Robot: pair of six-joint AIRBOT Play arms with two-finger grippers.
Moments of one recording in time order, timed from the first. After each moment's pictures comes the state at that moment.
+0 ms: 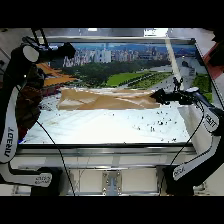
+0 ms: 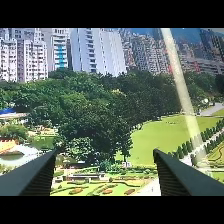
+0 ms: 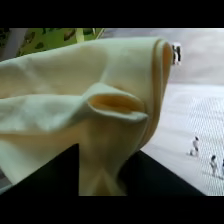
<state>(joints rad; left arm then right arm) -0.10 -1.50 1.65 1.21 -0.72 -1.50 -0.28 -1.83 1.24 -0.59 1.03 1.01</state>
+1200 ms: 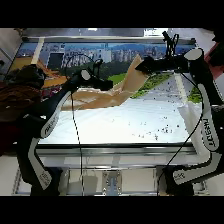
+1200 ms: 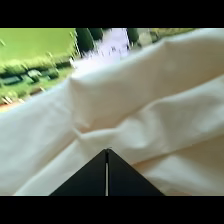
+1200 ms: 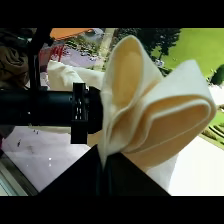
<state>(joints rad) -0.35 -1.92 1.75 0.95 -0.85 -1.36 0.06 -1.61 1.69 -0.66 1.15 1.25</state>
